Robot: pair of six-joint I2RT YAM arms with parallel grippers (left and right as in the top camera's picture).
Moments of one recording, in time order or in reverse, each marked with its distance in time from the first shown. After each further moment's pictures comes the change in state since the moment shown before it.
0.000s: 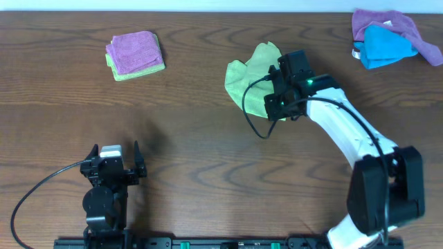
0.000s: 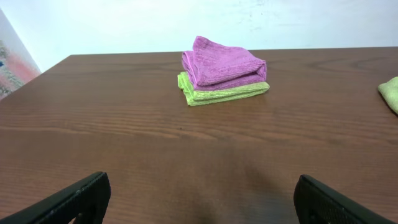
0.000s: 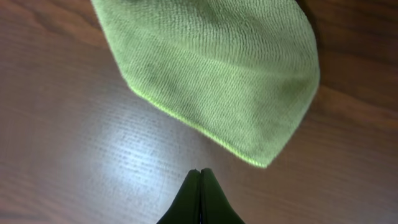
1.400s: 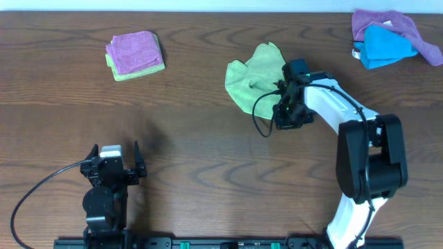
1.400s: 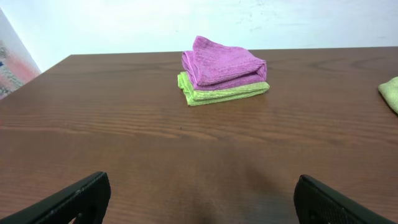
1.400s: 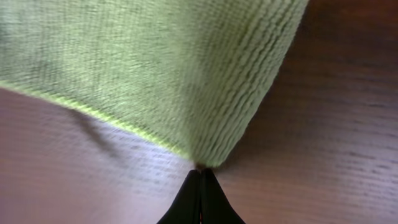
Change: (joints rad) left arm 0.000 0.000 0.000 0.000 0.000 0.000; right arm -0.076 0.184 0.041 -0.151 0.042 0.021
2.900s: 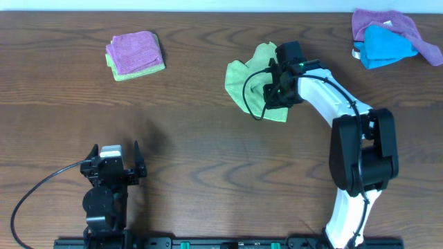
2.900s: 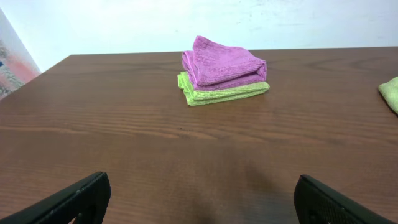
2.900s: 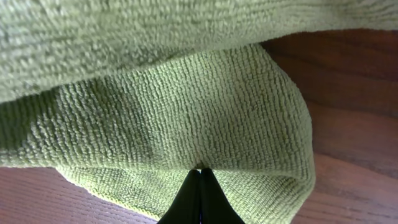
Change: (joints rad) left arm 0.000 0.000 0.000 0.000 0.000 0.000; right arm 0.024 0.080 0.150 0.134 -0.045 0.005
